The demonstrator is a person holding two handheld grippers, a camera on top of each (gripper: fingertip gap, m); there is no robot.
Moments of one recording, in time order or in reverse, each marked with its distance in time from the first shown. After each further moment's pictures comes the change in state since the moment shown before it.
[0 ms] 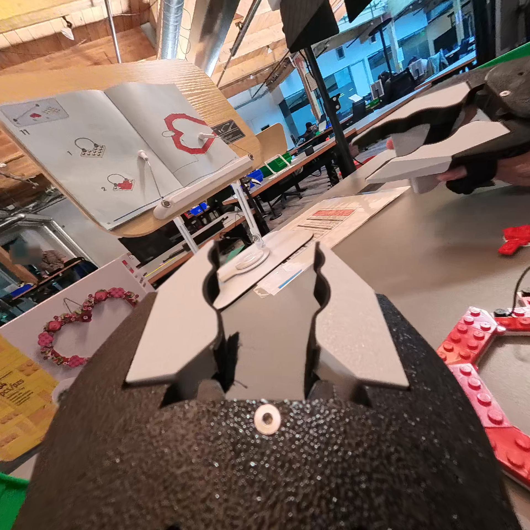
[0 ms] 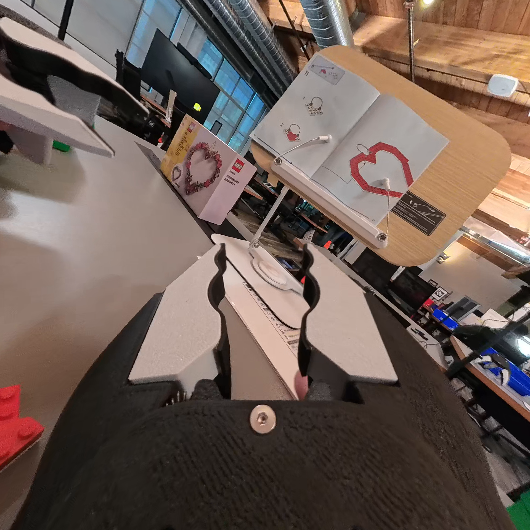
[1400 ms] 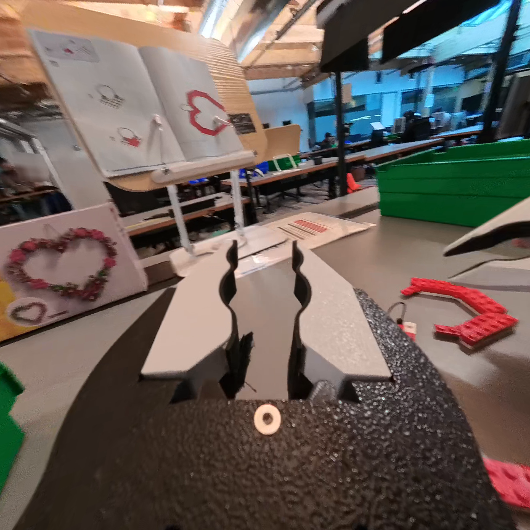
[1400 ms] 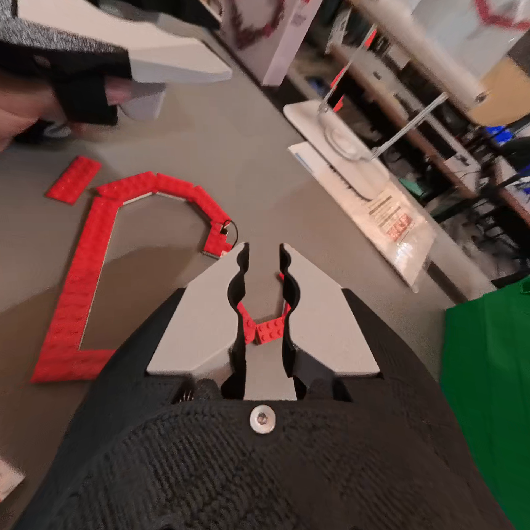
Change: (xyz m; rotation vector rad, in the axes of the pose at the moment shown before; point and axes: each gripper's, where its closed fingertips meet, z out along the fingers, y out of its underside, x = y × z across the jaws) left arm 0.025 -0.022 -0.041 -0.033 -0.081 -0.303; right arm -0.122 -0.045 -0.081 -0.688 0.003 0.143
